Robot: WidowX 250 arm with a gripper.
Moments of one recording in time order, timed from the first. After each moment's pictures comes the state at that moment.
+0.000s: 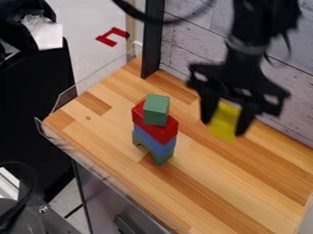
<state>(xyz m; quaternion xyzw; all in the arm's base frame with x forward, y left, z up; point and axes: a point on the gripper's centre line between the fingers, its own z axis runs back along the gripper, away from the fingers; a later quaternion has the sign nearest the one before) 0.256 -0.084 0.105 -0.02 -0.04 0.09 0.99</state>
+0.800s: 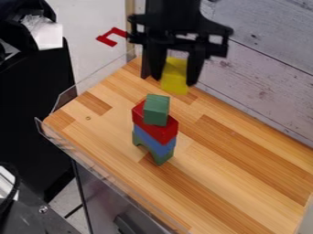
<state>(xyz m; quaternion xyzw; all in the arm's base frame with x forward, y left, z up) 0.252 -0.017 0.137 -0.02 -0.05 0.20 0.98</state>
